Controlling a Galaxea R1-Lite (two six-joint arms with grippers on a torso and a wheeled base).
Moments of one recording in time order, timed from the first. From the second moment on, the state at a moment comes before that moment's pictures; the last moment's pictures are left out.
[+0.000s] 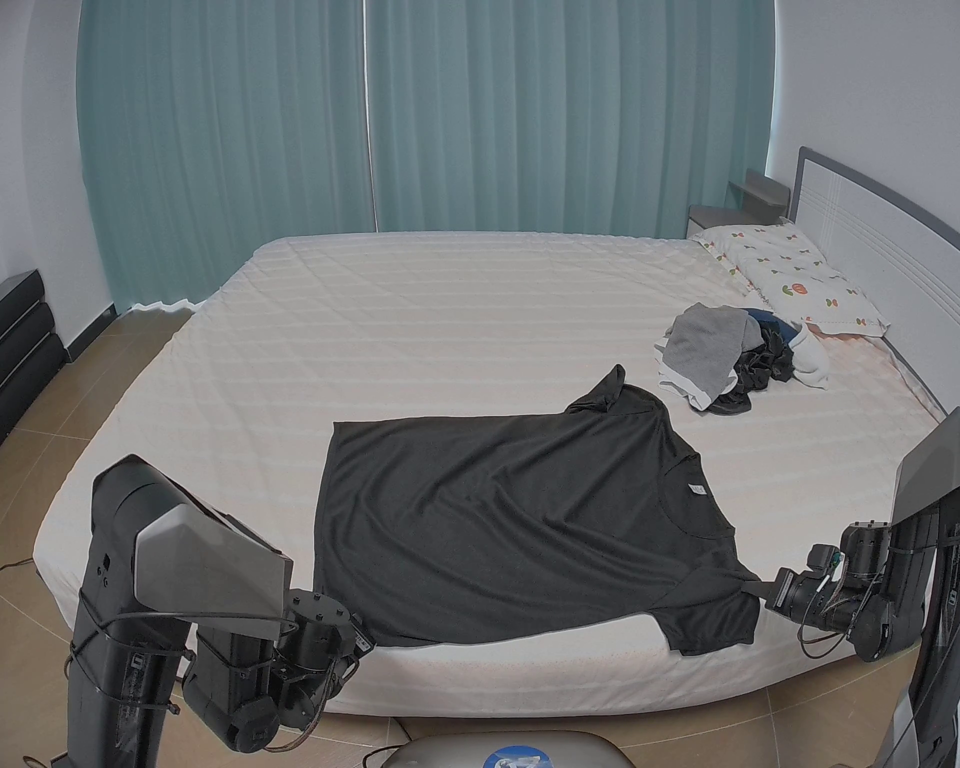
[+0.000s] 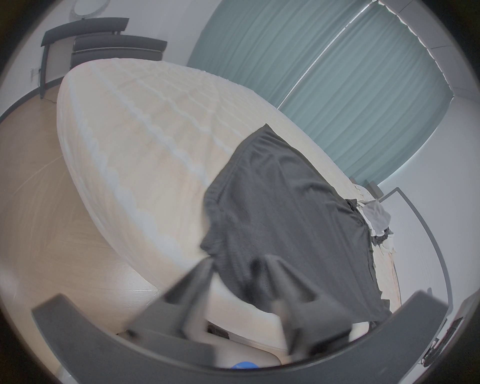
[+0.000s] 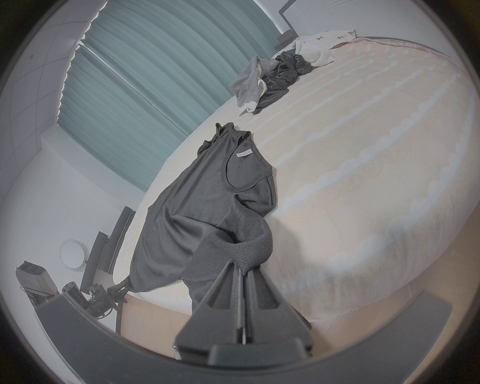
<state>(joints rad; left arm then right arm) -0.53 2.46 -0.30 -1.47 0.39 -1.03 -0.14 2.38 -0.20 -1.55 0.47 0.43</state>
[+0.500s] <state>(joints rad) -0.48 2.44 -0.26 -1.47 0.48 -0.94 -0.14 2.36 -0.18 -1.55 0.50 0.43</state>
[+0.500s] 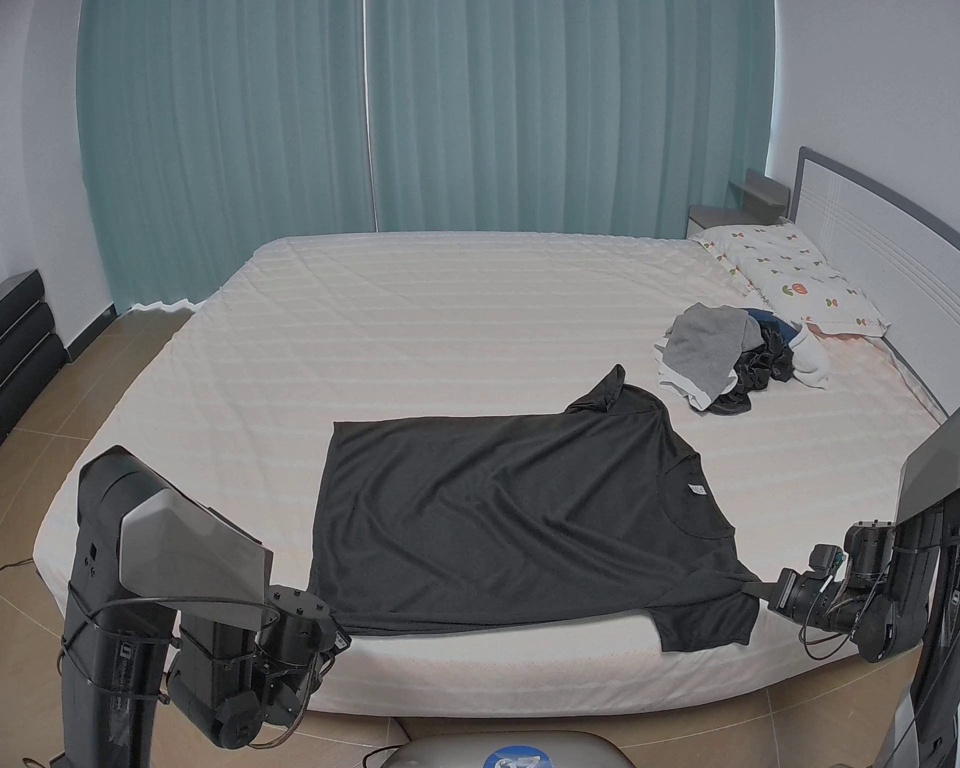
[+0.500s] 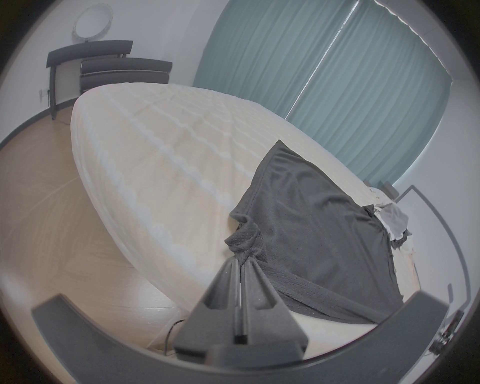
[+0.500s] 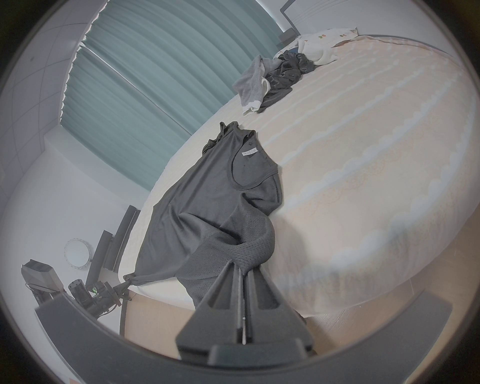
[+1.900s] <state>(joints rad) -0.42 2.40 -0.02 -1.47 0.47 -0.58 -0.23 2.30 -0.02 -1.29 0.55 -0.11</state>
